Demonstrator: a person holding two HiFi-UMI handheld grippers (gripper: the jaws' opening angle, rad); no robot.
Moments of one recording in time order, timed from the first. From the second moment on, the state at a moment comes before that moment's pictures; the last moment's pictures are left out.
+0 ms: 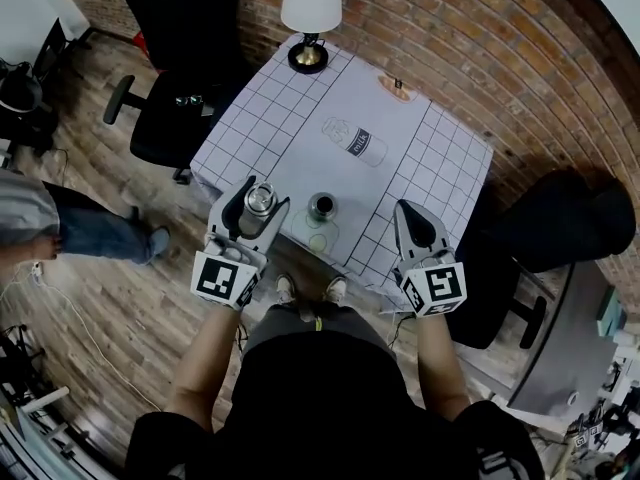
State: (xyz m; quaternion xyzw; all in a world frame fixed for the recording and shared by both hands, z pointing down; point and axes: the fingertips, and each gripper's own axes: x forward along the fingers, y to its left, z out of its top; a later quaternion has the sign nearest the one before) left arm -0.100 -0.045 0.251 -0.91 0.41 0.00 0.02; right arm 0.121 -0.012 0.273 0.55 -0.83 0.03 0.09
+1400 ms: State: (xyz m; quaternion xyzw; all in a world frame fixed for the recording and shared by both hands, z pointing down) left arm -0.171 -0.039 0.198 -0.89 0.45 0.03 0.03; right arm 0.150 0.009 0.183 0.62 -0.78 -0.04 0.04
